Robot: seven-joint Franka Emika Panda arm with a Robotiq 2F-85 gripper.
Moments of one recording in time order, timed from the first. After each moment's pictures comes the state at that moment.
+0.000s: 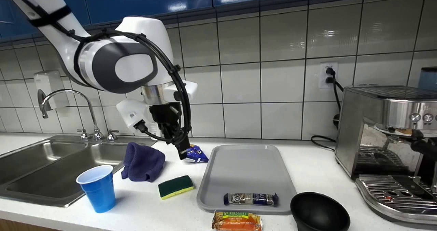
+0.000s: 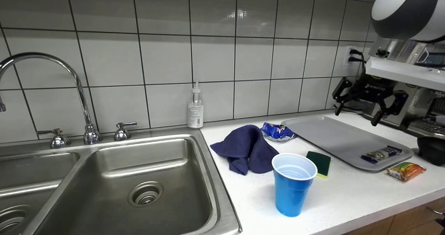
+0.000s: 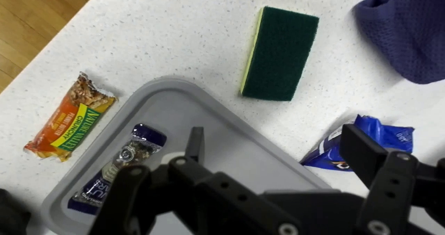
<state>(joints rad) -0.08 -0.19 -0.16 -2.78 0.18 2.81 0.24</state>
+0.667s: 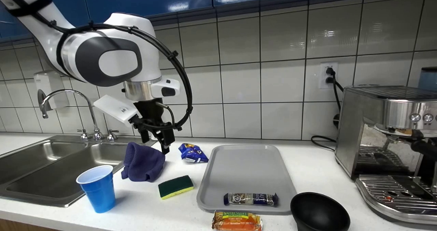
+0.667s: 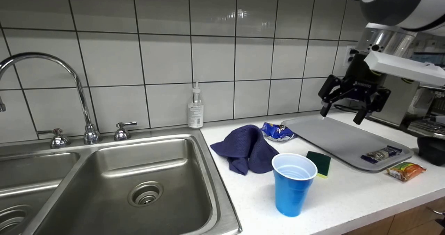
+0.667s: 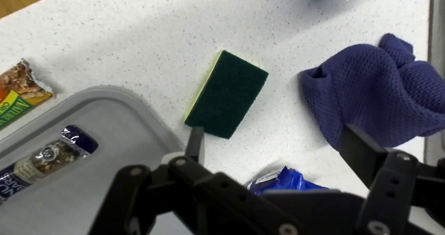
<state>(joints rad) 0.04 -0.24 -0.16 -2.78 0.27 2.71 -0.02</state>
